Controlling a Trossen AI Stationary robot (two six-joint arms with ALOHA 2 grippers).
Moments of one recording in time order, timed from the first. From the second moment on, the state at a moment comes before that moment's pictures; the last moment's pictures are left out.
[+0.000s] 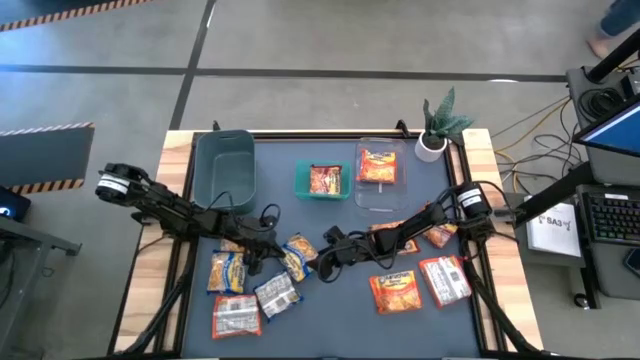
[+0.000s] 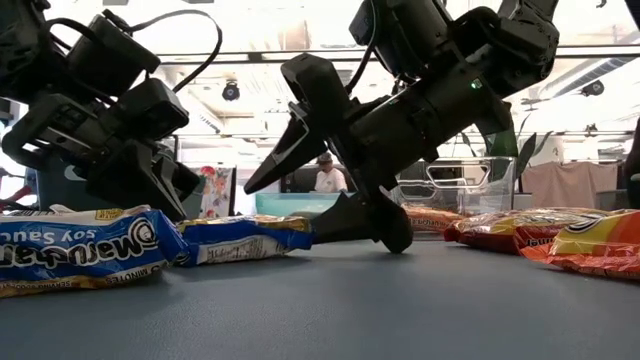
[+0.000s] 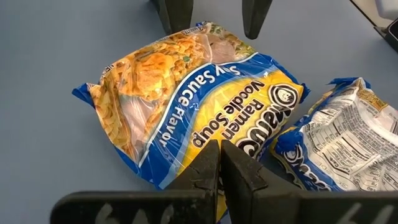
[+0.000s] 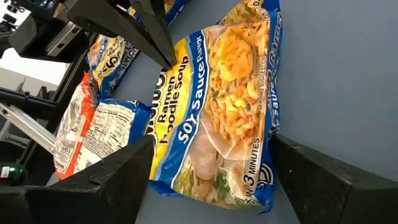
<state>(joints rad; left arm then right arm) -0.16 1.46 0.27 0.54 0.10 -0.17 0.23 2.05 1.01 0.50 0.18 1.05</state>
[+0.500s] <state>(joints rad) -0.16 1.46 0.26 0.60 0.08 -0.16 0.23 2.05 1.01 0.50 0.18 1.03</state>
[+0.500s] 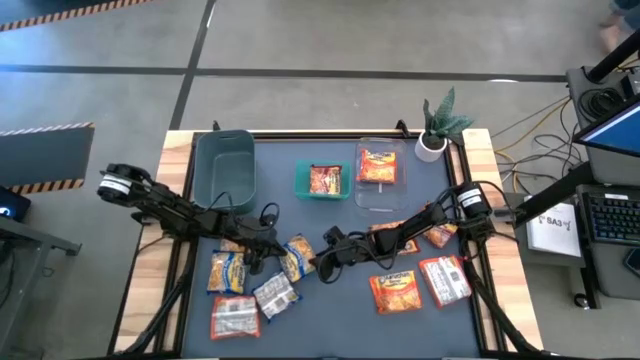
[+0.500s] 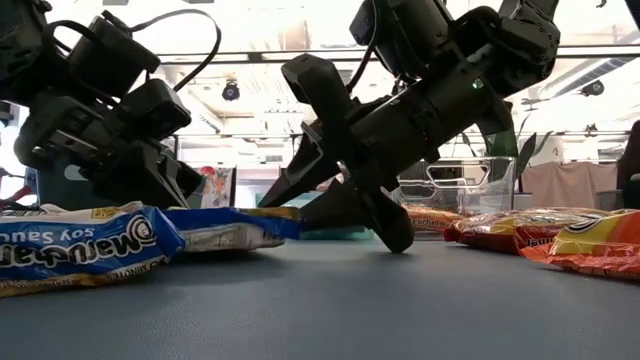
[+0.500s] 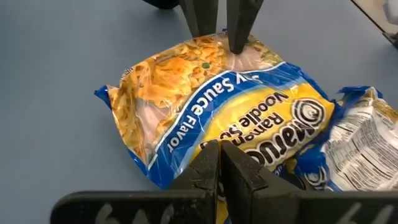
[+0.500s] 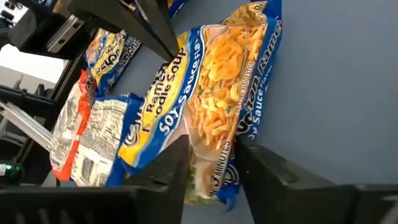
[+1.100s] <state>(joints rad) -0.16 1.42 0.27 0.73 0.05 -0.14 0.23 2.05 1.01 0.50 0.19 0.86</state>
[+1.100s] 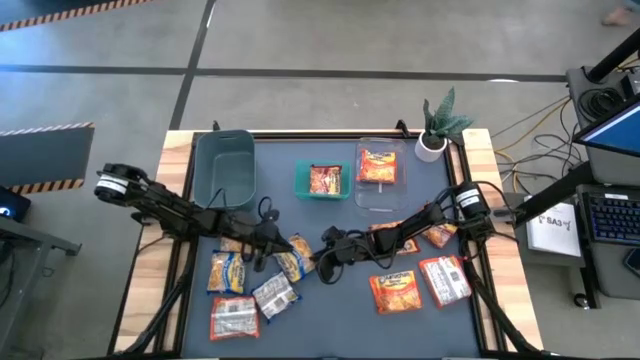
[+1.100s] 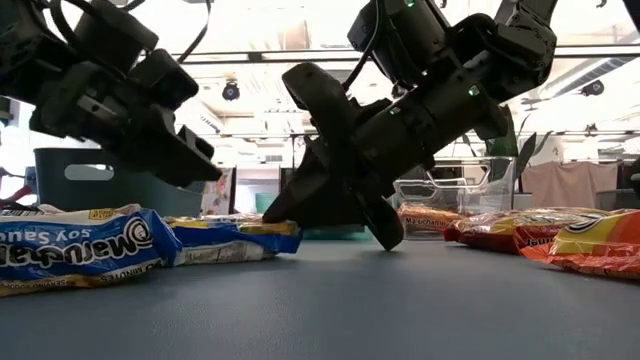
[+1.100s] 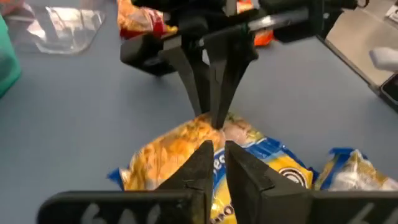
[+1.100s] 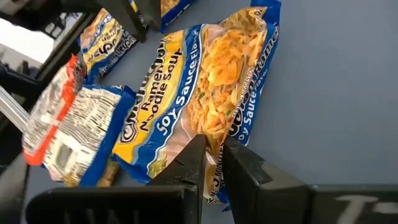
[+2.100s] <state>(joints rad) -0.09 1.42 0.28 0.71 0.04 -0.14 0.29 2.04 1.28 0.05 0.37 0.36</state>
